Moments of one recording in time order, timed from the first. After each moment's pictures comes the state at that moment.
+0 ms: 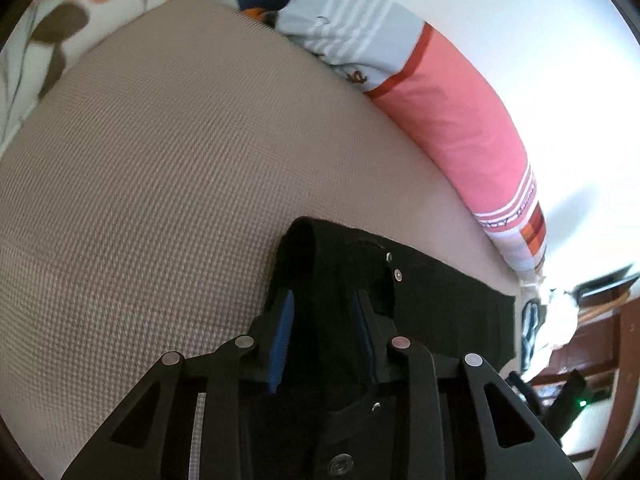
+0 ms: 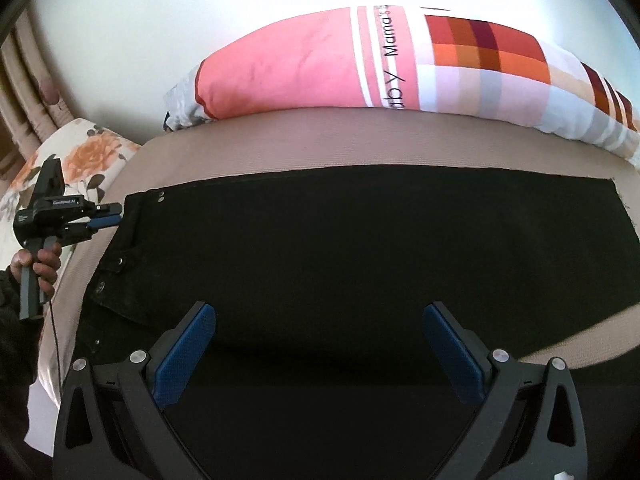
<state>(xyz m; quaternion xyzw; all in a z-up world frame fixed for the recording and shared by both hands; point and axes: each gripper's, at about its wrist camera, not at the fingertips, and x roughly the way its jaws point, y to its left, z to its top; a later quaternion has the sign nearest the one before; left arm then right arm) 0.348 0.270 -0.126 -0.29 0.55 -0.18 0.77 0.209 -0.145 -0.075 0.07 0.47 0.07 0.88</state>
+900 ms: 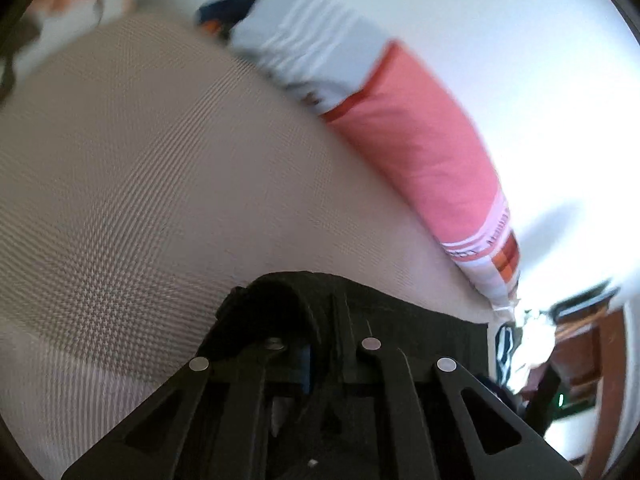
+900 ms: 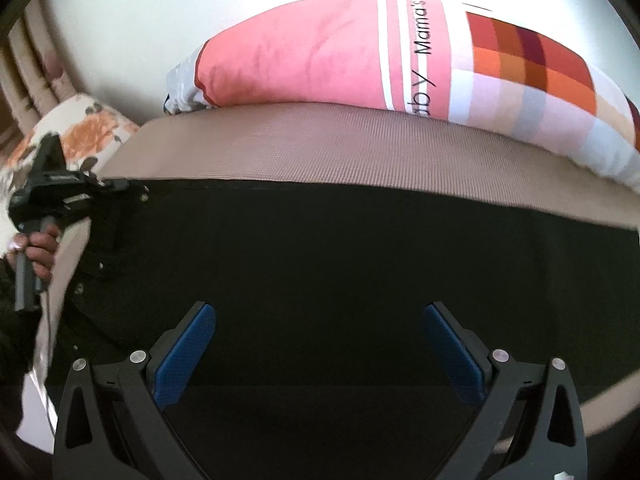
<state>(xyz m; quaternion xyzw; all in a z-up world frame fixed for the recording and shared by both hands) 0.362 0.231 -0.113 -0.31 0.48 -0.21 0.79 0.272 -0.155 -0.083 0.01 0.49 0.12 0.86</state>
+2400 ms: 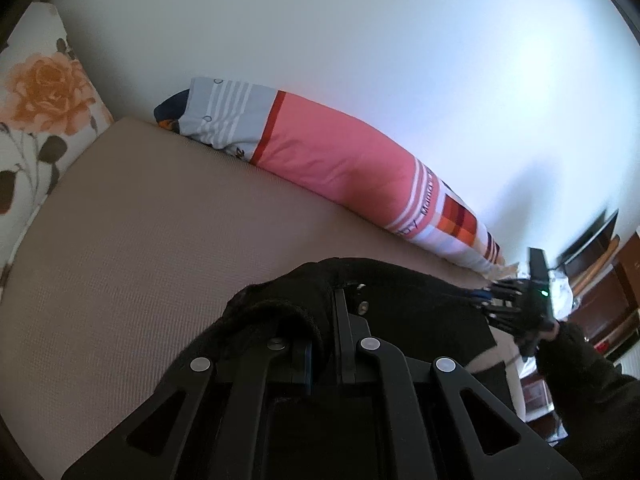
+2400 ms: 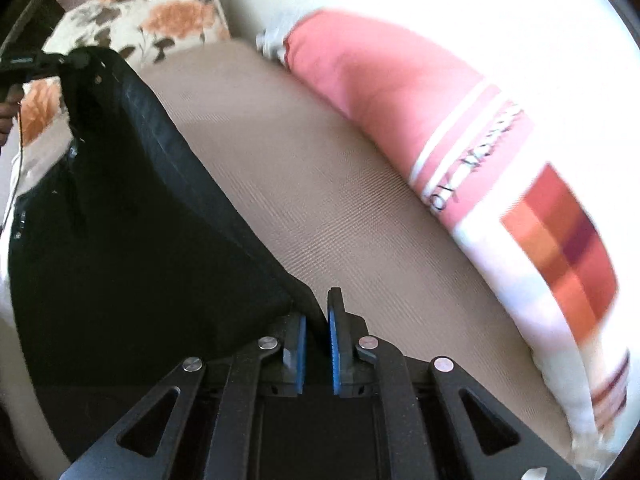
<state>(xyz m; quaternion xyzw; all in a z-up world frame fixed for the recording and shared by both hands) 0.245 0.222 -0.009 -0.22 0.40 -0.24 0.86 0.278 -0.170 -0.034 -0.26 0.45 0.25 0.82</state>
